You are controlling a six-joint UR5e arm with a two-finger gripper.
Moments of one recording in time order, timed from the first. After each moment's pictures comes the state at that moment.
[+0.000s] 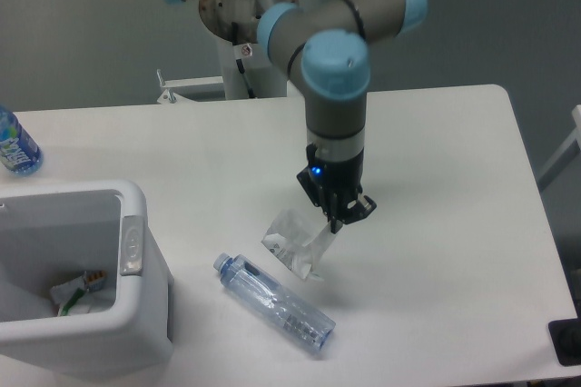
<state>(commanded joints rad) 2.46 -1.77 -1.66 -0.87 1.35 0.85</state>
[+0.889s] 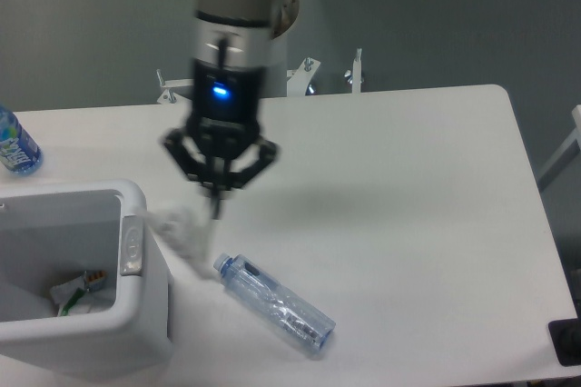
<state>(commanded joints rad) 2.15 -1.70 -1.49 -0.87 1.25 0.25</state>
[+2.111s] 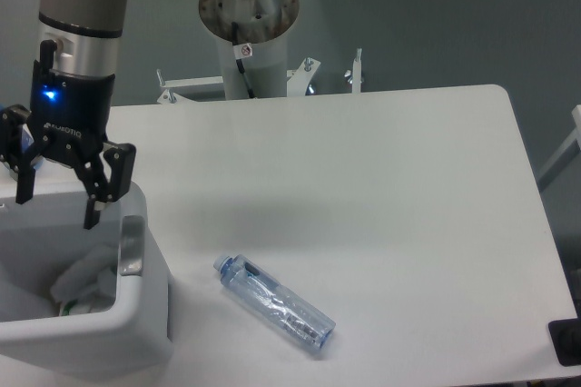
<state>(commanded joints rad) 2.12 -1.75 -1.47 -0.82 1.25 0.20</state>
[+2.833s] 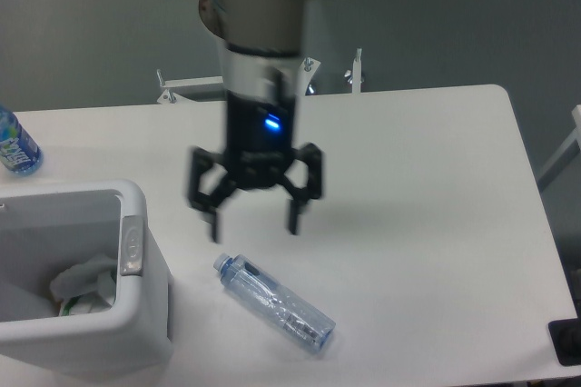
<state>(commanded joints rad) 2.41 -1.88 -1.48 -0.83 1.30 -0.18</state>
